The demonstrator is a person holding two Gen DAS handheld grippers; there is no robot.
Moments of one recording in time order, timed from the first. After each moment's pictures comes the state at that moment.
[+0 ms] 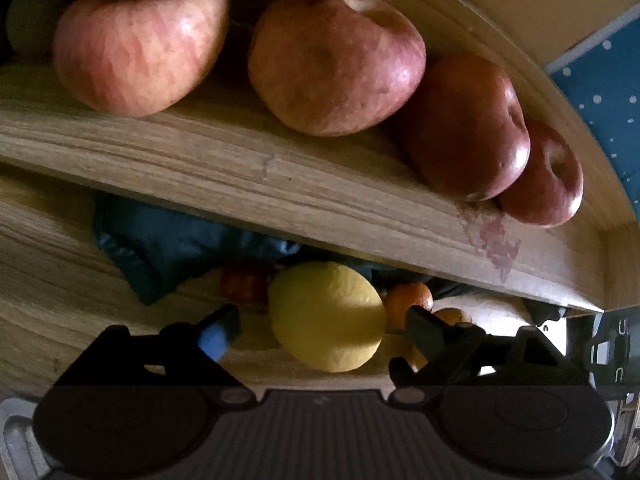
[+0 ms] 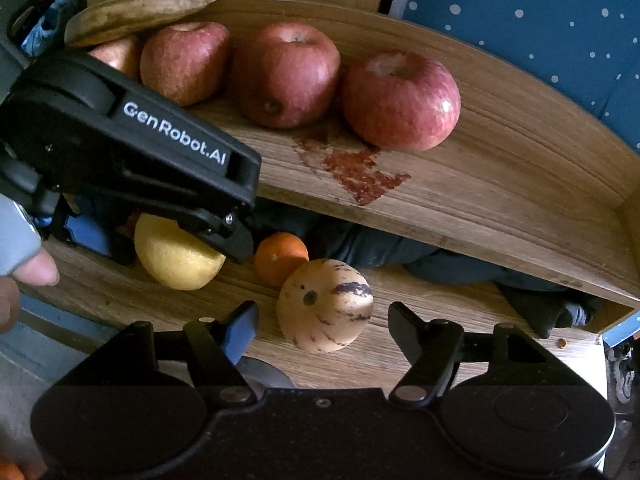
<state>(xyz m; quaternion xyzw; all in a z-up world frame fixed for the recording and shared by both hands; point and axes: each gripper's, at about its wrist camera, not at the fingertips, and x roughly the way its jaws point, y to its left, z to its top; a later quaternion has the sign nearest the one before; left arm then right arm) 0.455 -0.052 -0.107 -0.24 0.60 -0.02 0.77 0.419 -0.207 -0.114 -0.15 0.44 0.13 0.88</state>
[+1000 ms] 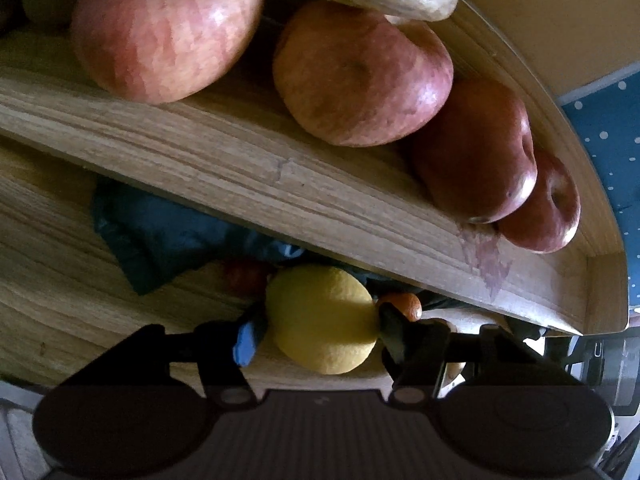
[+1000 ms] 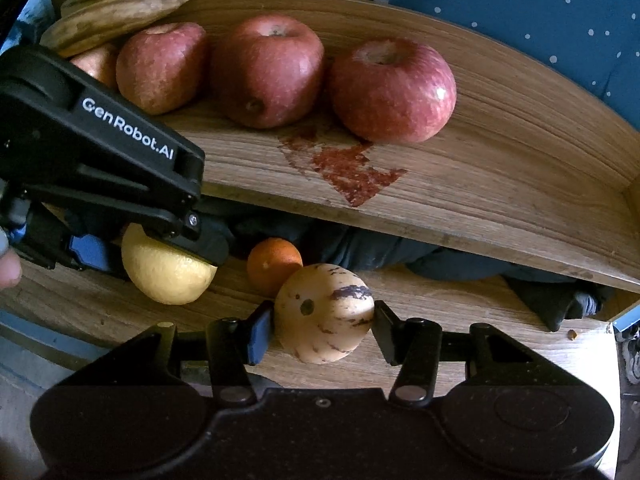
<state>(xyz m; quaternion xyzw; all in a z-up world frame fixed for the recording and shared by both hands) 0.449 -0.023 -0.112 -0.29 0.60 -0.02 0.75 0.430 -0.214 -0.117 -0.12 0.46 0.12 0.87</state>
